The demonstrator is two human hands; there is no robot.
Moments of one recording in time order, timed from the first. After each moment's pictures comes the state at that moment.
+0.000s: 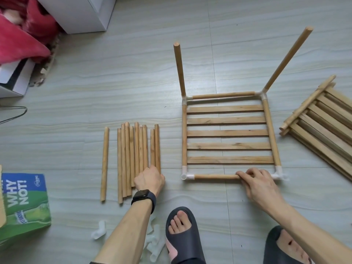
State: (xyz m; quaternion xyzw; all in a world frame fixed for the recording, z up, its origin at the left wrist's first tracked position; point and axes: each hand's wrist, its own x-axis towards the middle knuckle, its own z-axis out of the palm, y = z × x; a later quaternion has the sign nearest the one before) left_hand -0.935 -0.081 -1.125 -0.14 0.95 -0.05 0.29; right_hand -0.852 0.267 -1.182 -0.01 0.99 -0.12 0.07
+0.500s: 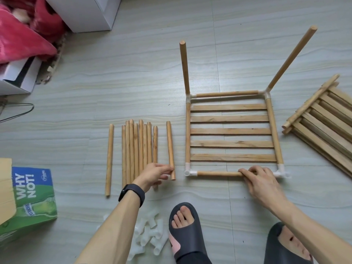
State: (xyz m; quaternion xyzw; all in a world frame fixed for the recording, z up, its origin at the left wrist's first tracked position) left_hand -0.942 -0.103 -1.101 -0.29 0.72 0.49 0.39; right_hand -0.853 0.263 -1.168 0.00 0.98 -0.12 0.13
